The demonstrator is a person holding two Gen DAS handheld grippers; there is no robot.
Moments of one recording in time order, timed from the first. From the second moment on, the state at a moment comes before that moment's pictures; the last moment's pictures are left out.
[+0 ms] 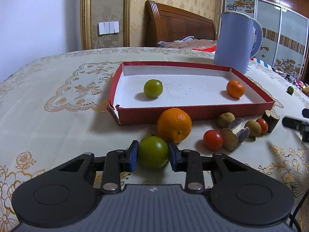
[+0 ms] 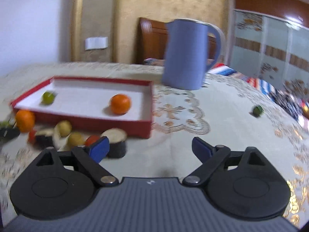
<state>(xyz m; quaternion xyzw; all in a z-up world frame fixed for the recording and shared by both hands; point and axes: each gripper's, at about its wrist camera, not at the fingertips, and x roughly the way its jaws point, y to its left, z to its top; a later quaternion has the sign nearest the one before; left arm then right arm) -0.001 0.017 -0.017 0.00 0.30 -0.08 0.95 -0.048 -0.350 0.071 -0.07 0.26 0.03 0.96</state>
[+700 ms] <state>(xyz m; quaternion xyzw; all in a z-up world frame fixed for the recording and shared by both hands) 0.000 0.020 -0.019 0.00 0.30 -0.08 0.95 0.006 -0.315 0.057 -0.09 0.32 0.05 0.94</state>
